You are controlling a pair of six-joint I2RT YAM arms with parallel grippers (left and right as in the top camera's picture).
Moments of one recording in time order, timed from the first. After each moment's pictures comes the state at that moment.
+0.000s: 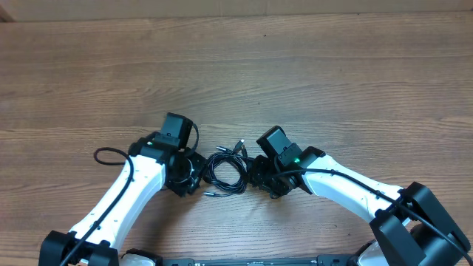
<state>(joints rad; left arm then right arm) -0.30 1.42 0.83 -0.84 0.27 -1.27 0.68 1.63 0.82 -0.42 -0.33 1.07</state>
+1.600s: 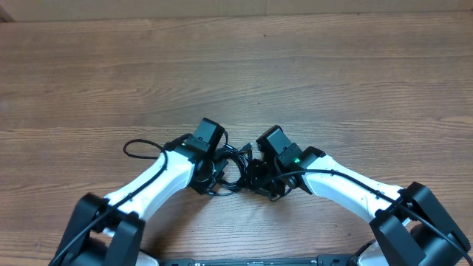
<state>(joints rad) -0.48 1.58 0.82 -0.63 0.14 -1.36 0.68 1.63 0.82 -0.40 -0.50 0.95</state>
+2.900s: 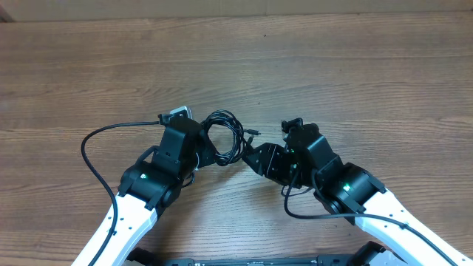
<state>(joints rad) -0.46 1.12 0.82 -0.54 -0.05 -0.75 0.68 1.15 0.82 -0.41 -0.30 1.09</state>
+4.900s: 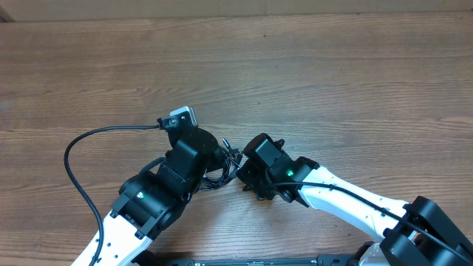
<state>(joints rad) -0.66 1.03 0.96 -0.71 -0.29 -0.90 0.81 1.56 0.82 -0.36 -0.16 1.48</state>
